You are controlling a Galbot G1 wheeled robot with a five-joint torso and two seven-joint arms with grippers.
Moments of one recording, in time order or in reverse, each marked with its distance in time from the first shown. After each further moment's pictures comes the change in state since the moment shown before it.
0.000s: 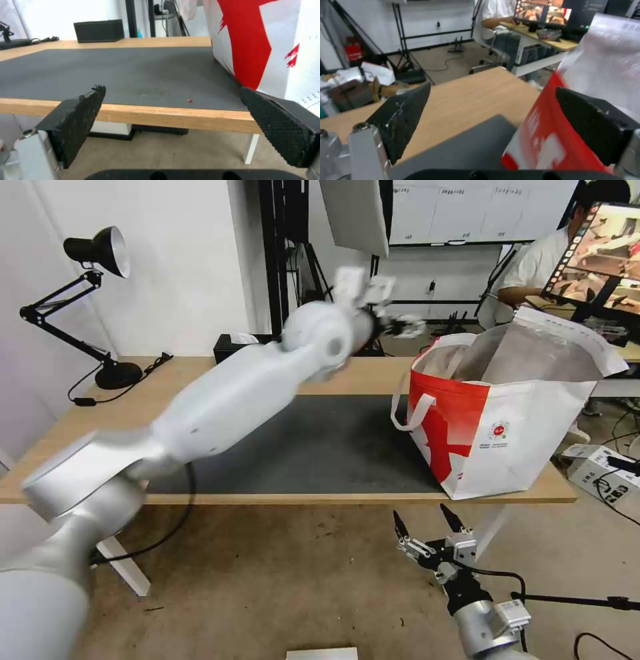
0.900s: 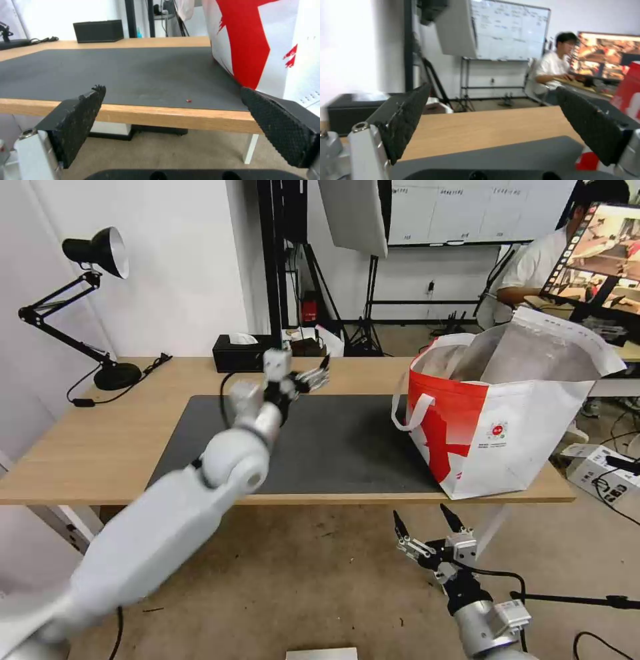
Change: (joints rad) left arm 0.795 0.237 -0.468 -0.375 0.545 -0.388 0.038; right arm 0.000 0.000 0.000 0.000 0.000 0.000 0.000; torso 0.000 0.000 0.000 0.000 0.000
